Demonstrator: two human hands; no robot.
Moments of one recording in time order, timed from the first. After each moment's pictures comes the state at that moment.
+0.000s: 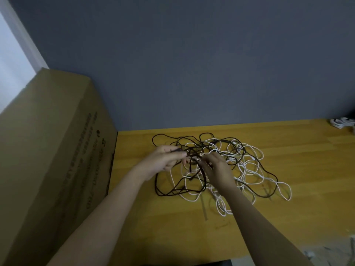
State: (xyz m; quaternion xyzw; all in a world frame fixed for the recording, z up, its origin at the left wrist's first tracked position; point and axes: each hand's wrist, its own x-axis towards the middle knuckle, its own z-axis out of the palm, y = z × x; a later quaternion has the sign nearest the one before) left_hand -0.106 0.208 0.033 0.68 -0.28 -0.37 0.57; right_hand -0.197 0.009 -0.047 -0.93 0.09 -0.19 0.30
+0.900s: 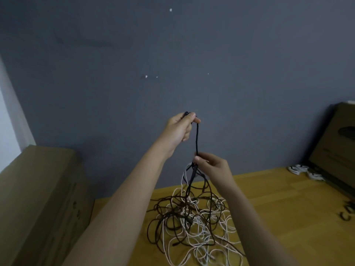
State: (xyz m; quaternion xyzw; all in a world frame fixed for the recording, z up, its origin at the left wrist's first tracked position) left_hand -0.087 0.099 0.244 0.59 -0.37 -0.14 0.70; right_hand -0.177 -0.024 0.142 -0.72 0.13 -0.26 0.64
